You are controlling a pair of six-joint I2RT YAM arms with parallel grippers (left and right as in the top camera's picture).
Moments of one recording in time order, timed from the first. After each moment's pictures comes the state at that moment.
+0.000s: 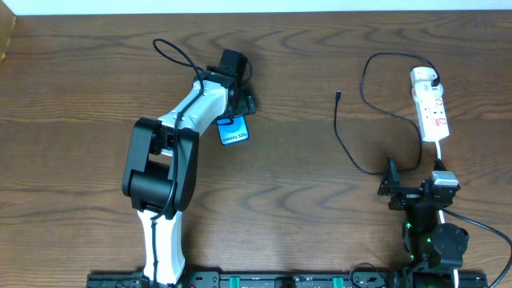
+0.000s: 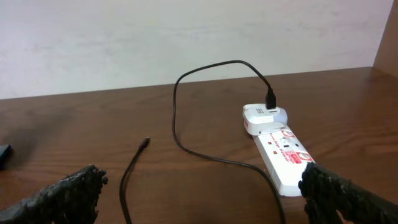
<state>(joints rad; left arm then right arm) -0.30 2.14 1.50 -0.67 -0.11 -0.55 -0.06 0.01 0.01 -0.07 -0.04 0.11</state>
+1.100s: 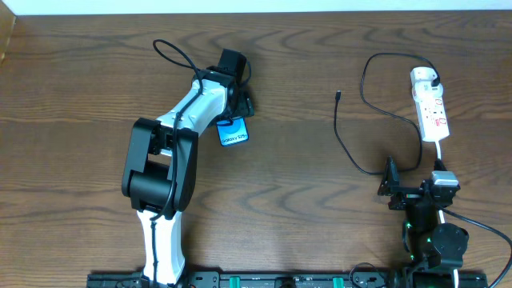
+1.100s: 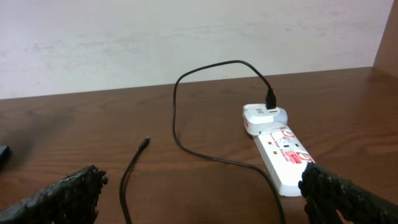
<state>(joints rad) -0.30 2.14 1.50 -0.72 -0.08 -0.54 -0.06 0.01 0.01 -0.07 -0.04 0.11</state>
